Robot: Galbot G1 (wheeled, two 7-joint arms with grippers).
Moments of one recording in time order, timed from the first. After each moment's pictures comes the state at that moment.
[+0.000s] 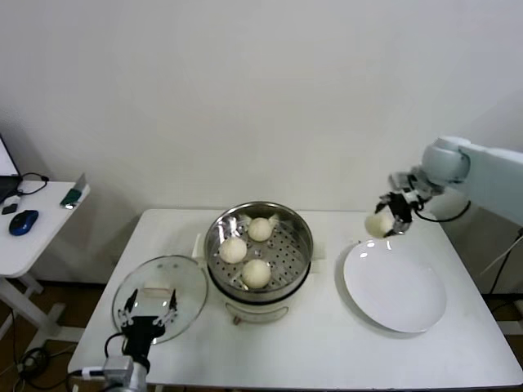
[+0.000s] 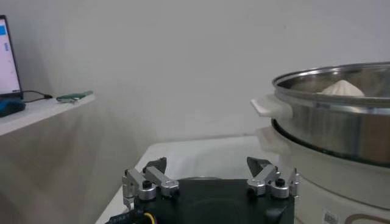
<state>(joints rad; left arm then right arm) 1.65 -1.54 -0.66 -2.03 0.03 0.10 0.03 0.77 0.71 -1.57 1.30 0.41 -0.16 -1.01</state>
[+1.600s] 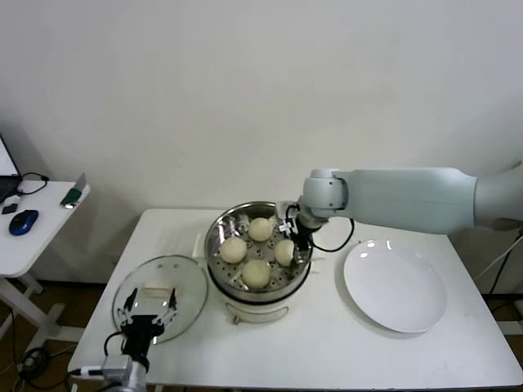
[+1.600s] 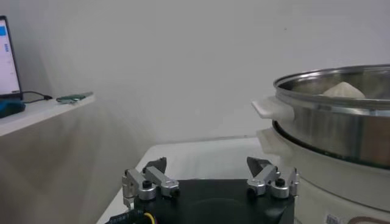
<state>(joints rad) 1.64 -1.53 -0.66 -2.03 0.02 0.10 0.03 0.69 1.09 -1.61 1.46 0.70 -0.52 -0.70</state>
